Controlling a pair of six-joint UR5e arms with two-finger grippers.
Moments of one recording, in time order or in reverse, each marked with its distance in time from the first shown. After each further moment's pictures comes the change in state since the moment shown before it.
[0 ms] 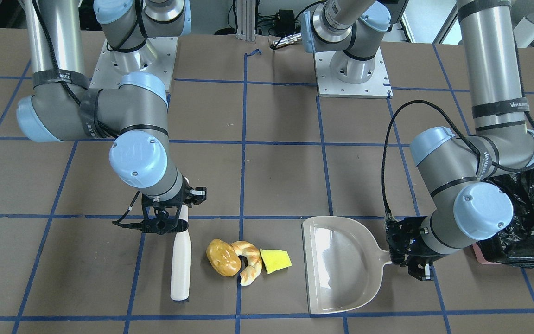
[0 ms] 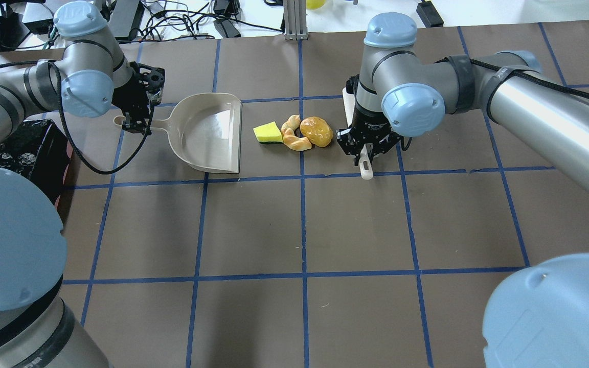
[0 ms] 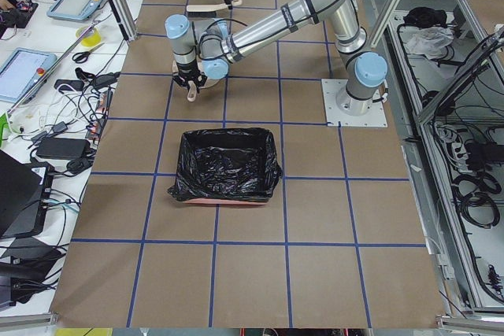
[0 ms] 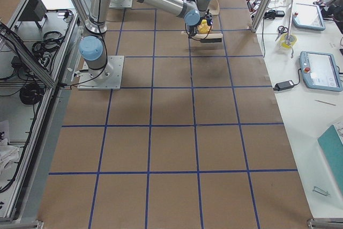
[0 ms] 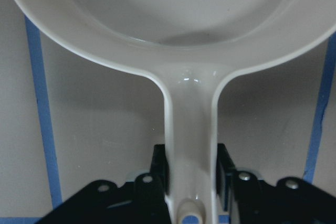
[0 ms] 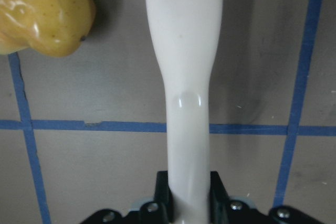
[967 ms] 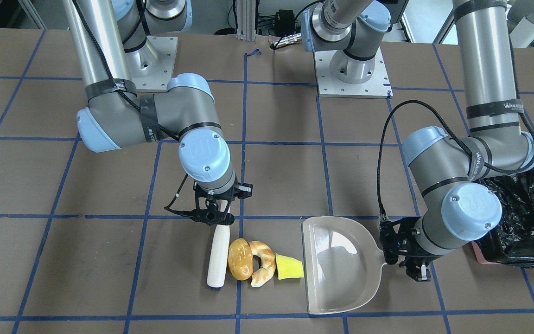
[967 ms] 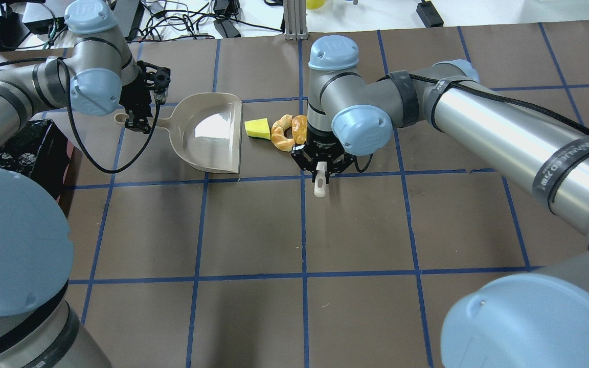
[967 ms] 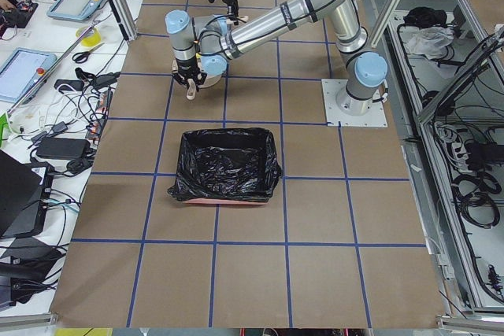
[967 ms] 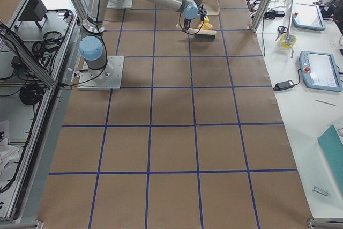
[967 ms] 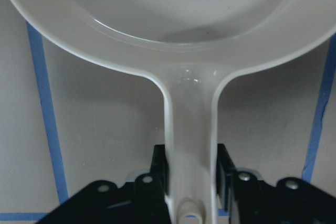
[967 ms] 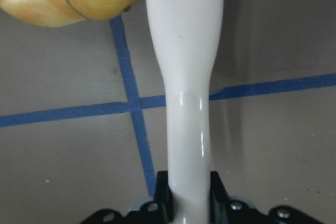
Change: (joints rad) left arm -0.027 -0.001 0.009 0.000 0.054 -0.013; right arm 0.153 0.070 -0.062 -0.005 0.061 0.295
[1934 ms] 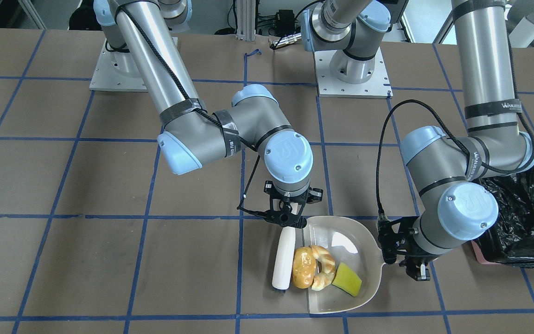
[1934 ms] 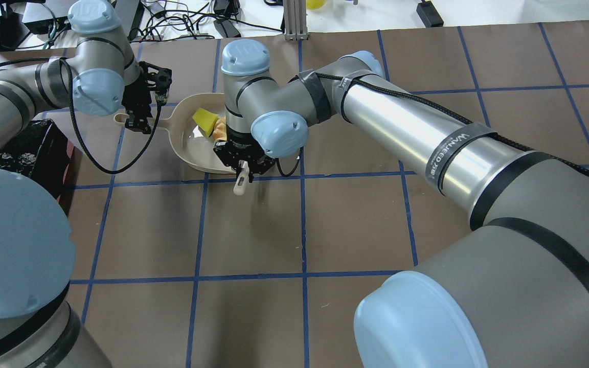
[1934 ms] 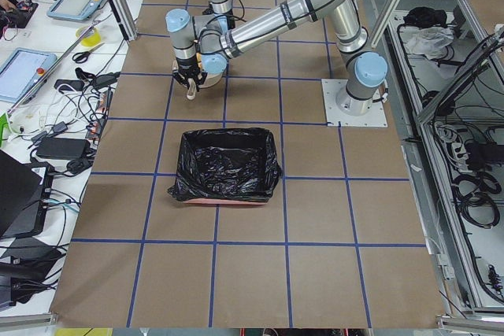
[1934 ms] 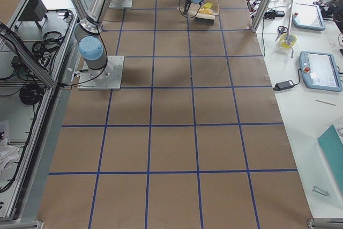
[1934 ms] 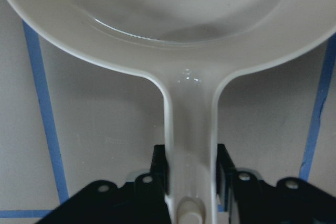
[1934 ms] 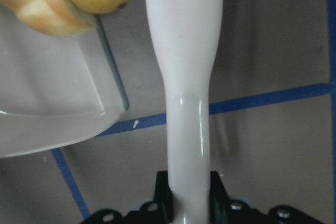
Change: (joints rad) left arm -0.007 0.001 -0.001 0.000 0.020 -0.002; right arm 0.190 0.175 -0.259 -0.029 0.117 0.290
